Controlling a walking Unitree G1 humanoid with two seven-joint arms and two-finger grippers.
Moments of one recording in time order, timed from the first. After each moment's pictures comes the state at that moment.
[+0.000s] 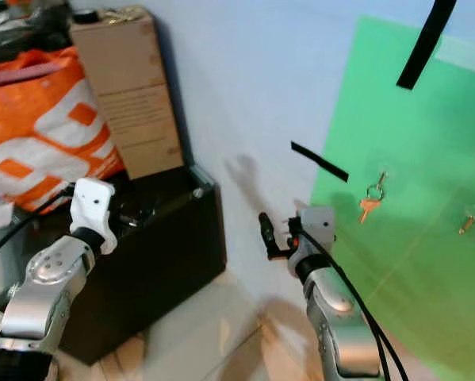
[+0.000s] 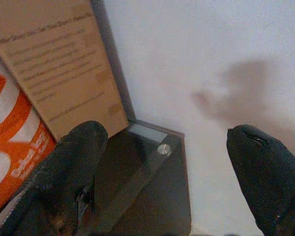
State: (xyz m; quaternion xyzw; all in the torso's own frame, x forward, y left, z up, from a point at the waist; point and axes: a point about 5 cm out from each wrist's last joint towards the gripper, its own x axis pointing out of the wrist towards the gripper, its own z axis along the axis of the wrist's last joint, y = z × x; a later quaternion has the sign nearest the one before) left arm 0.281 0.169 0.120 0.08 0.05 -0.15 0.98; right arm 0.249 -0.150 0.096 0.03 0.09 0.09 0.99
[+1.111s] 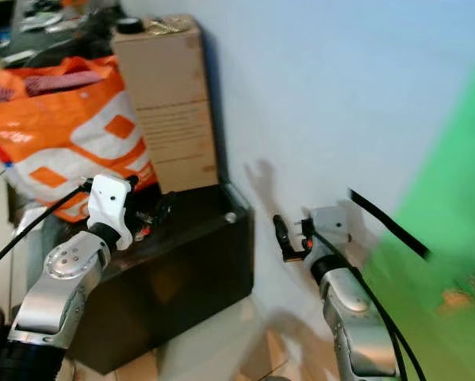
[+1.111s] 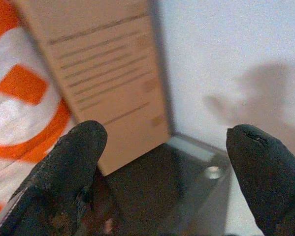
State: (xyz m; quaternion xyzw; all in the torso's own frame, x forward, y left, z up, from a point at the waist) left arm 0.286 0.151 0.123 0.08 0.04 -0.17 0.98; right arm 0.249 -0.167 0.092 0.00 0.10 0.09 0.99
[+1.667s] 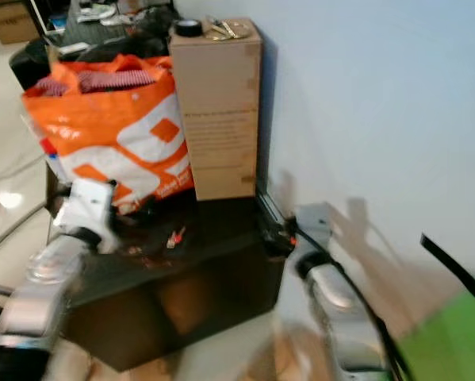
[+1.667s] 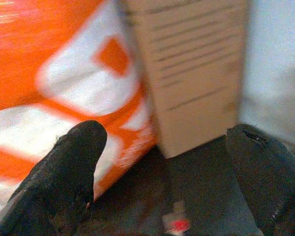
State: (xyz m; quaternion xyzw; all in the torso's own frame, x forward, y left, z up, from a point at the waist) left arm 0.284 0.154 0.117 0.08 0.05 -0.16 0.98; right arm 0.251 -0.163 0.090 0.00 0.11 0.11 0.99
